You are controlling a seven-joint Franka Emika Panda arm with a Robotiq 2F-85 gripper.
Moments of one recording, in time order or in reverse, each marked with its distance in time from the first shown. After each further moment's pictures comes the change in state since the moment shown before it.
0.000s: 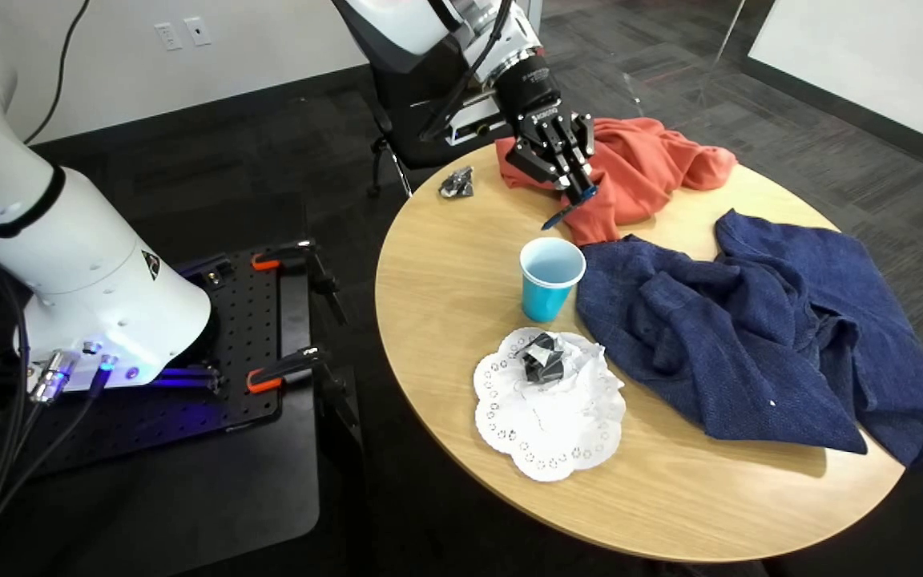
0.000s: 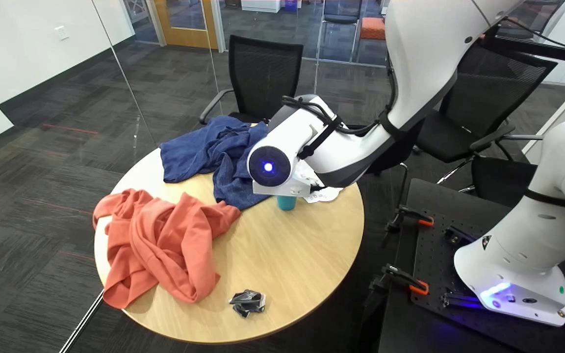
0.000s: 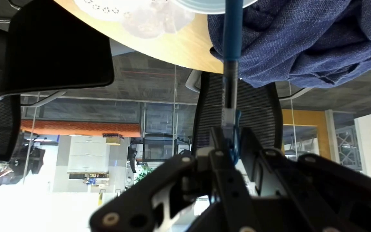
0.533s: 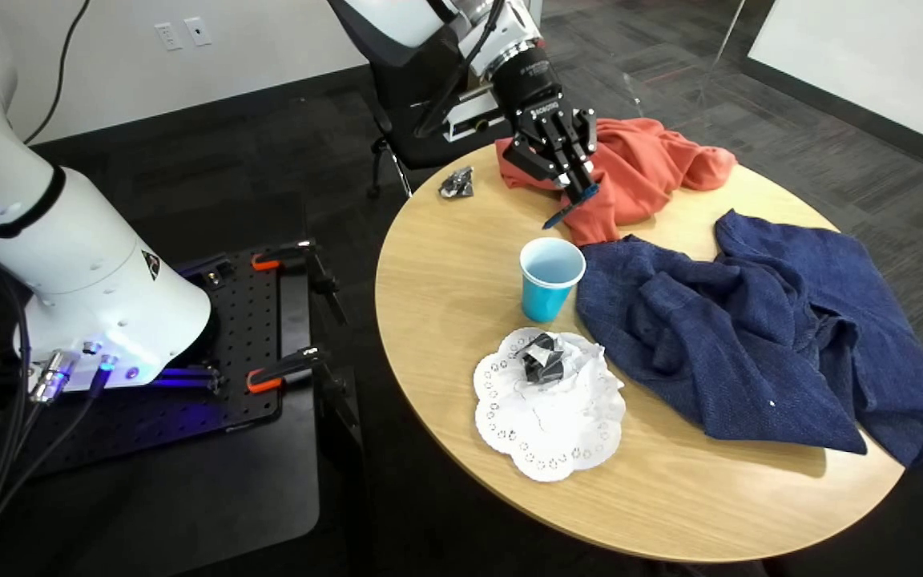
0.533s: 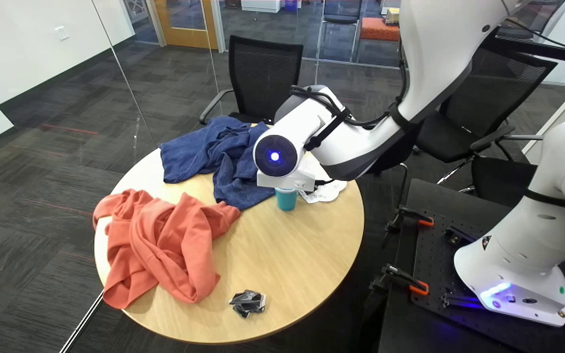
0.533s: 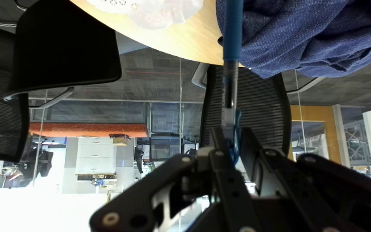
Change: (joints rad) arm 0.000 -0.052 -0.022 -0.035 0.009 0.005 0.003
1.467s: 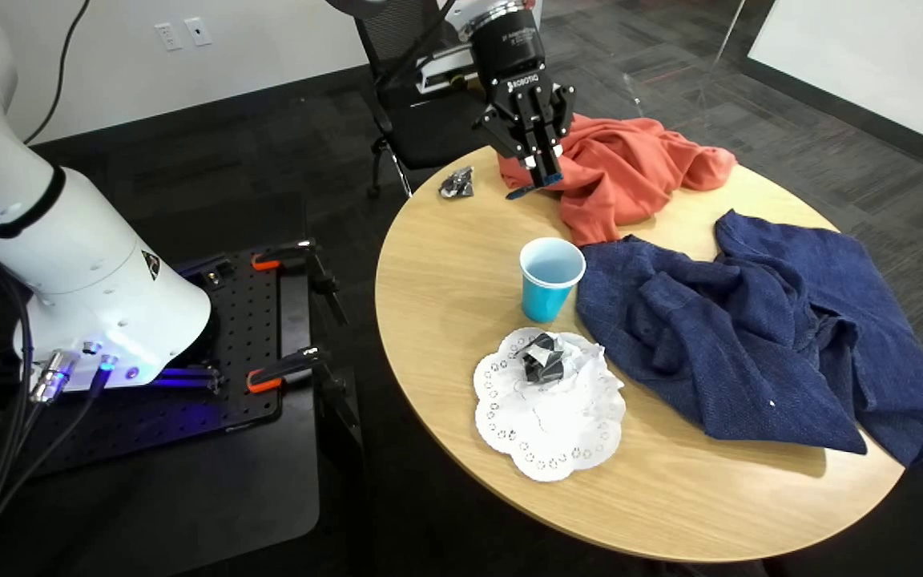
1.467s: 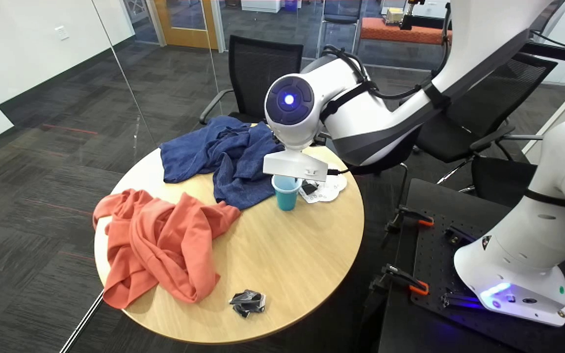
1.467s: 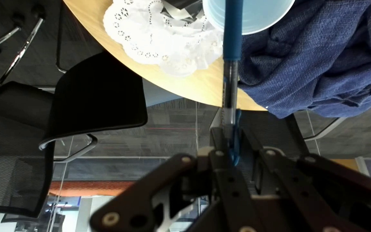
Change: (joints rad) arm 0.001 -0.178 -0.038 -0.096 0.298 0.121 -0.209
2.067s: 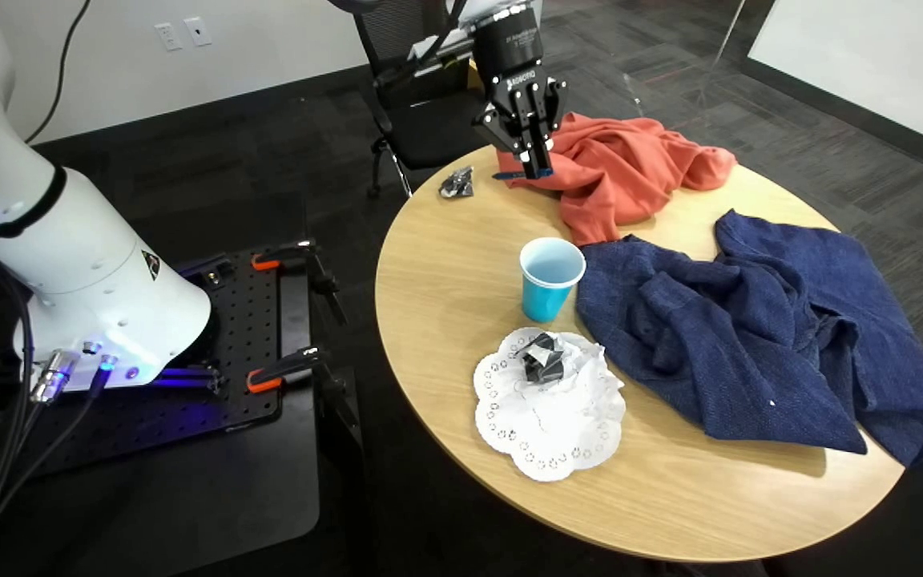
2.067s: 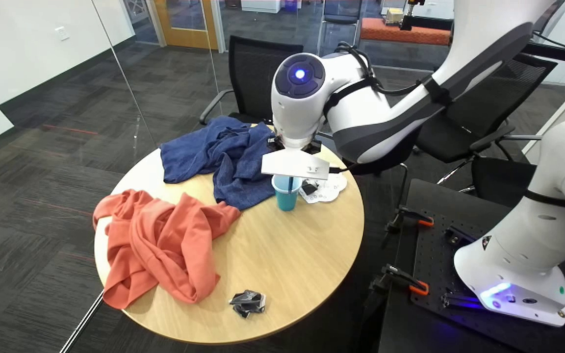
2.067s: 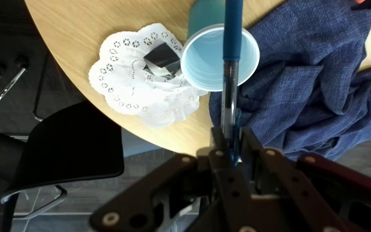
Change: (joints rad) arm 0.026 -0.021 -0.061 -0.032 0.188 0.196 -0.200
